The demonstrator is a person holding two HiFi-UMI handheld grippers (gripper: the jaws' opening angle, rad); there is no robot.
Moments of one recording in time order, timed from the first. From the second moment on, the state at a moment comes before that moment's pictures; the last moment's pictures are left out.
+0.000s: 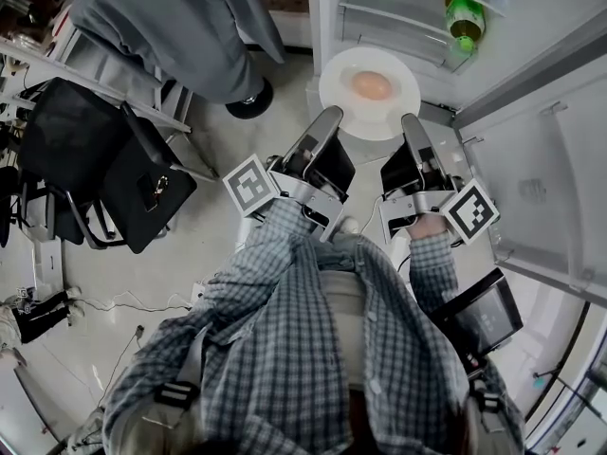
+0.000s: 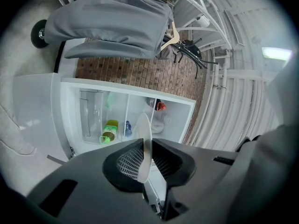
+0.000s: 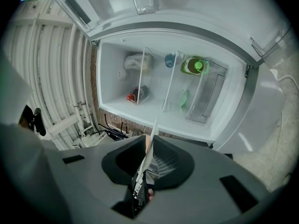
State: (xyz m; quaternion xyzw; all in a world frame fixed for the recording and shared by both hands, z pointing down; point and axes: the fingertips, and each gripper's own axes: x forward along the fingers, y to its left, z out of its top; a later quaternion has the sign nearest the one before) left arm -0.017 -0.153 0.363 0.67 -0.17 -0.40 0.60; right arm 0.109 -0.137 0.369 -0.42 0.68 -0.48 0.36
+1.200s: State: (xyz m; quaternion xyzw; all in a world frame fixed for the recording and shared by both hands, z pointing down) left arm -0.014 -0.159 0.364 0.67 -0.16 -0.40 0.61; right arm 0.110 -0.141 0.366 -0.43 0.68 -0.47 0.37
